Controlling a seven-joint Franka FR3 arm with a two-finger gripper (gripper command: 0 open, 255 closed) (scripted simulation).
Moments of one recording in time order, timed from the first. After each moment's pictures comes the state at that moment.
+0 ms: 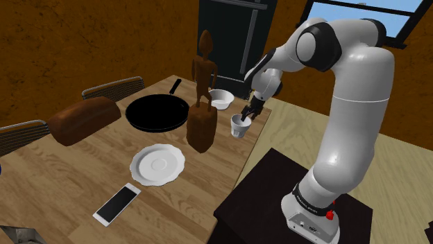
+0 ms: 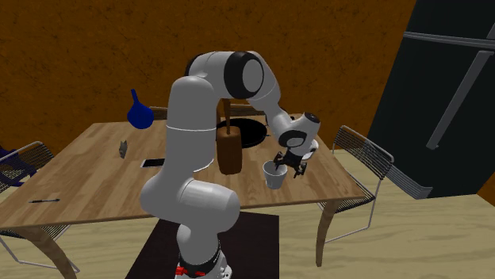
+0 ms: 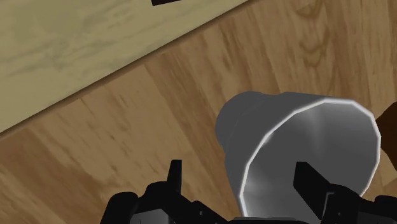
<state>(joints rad) -0.13 0.35 -0.48 -2.25 0.66 2.44 -0.86</state>
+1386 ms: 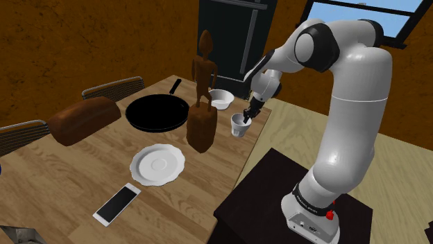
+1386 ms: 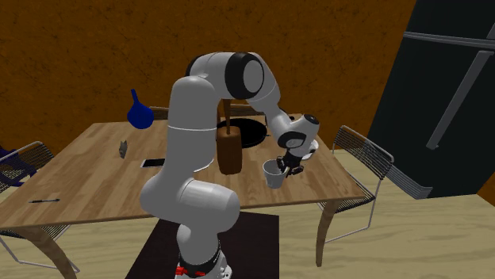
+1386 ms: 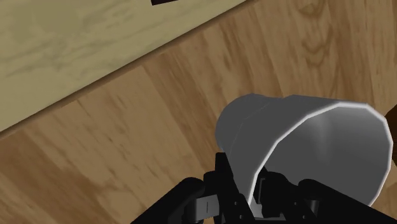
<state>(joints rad) -0.13 0.36 -0.47 -2.24 0.68 2.45 -0.87</state>
